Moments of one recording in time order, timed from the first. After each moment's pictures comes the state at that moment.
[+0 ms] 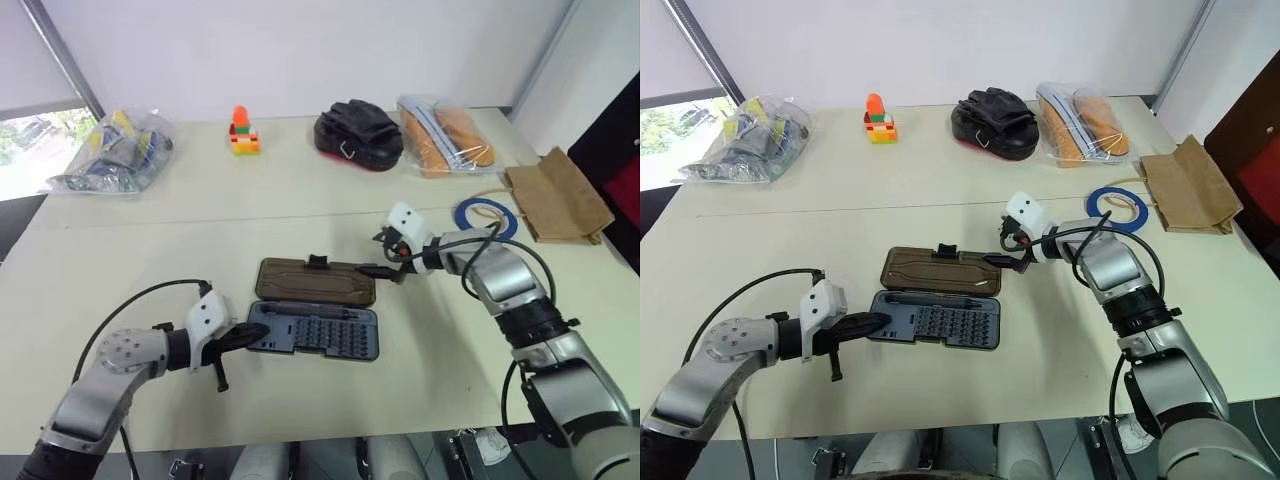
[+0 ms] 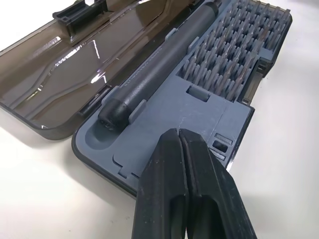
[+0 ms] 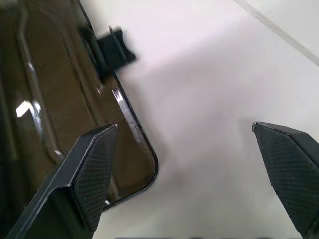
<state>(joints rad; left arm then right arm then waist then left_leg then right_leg) 0.07 0.70 -0.04 -0.33 -0.32 0.33 -0.95 -0.74 -0.56 0.33 0.31 0.13 0.57 0.92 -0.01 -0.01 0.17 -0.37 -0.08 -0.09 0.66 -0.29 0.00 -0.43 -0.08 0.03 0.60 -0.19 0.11</state>
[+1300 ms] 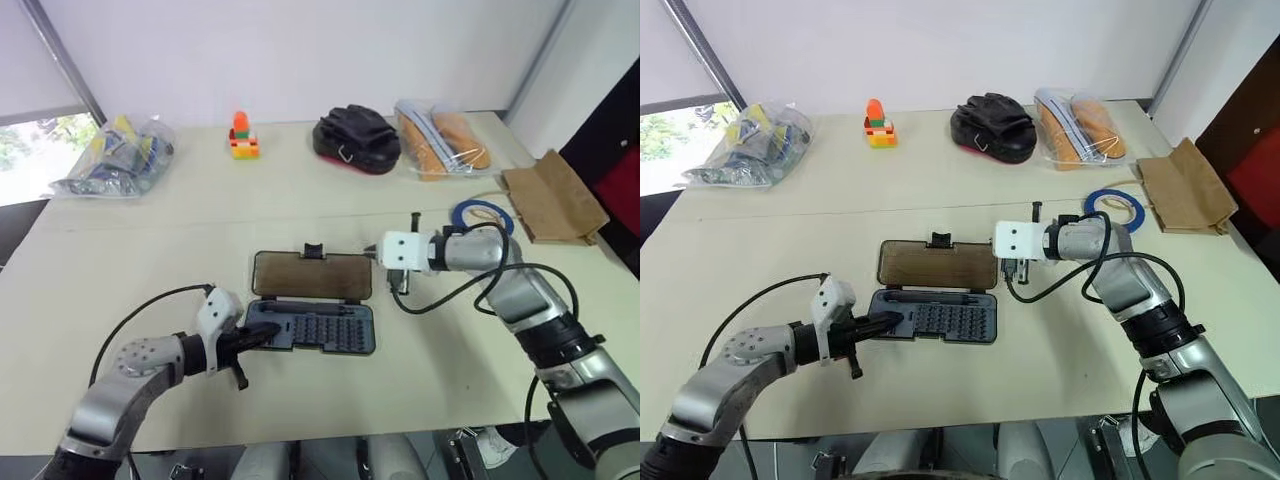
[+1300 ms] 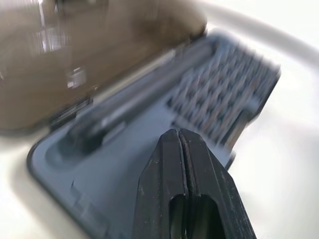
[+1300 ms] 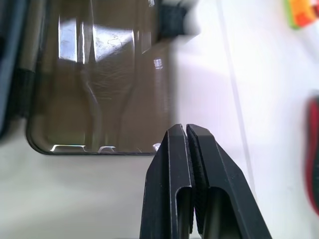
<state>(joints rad) 0.02 0.60 0.02 -0.40 -0.63 0.63 -0.83 -0.61 -0.69 0.31 0.03 -0.22 0.04 0.91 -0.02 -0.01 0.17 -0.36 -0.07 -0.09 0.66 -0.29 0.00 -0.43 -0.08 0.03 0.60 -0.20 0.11</state>
